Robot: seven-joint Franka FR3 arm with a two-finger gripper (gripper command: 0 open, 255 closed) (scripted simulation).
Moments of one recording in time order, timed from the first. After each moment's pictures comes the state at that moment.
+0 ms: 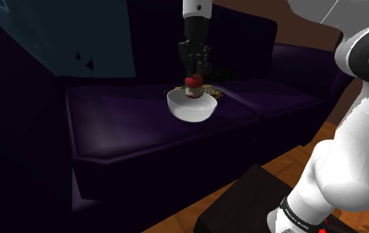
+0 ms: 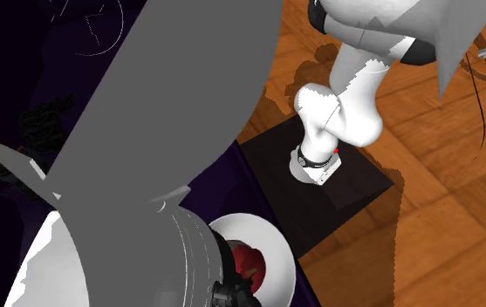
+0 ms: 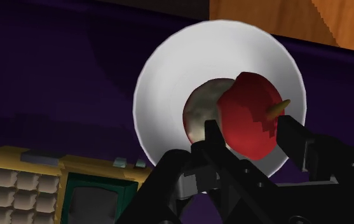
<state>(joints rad) 0.28 0.05 0.04 -1.41 0.13 1.23 0.27</state>
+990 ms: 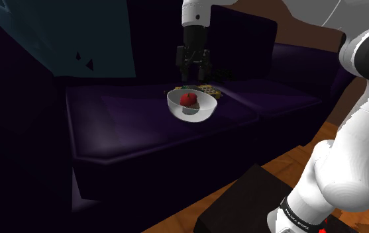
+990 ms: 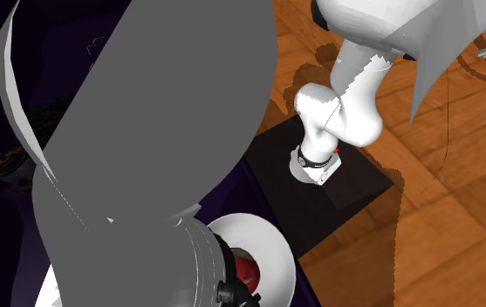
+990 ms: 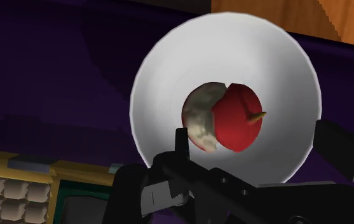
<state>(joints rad) 0.28 0.02 0.04 -1.50 0.13 1.30 0.26</state>
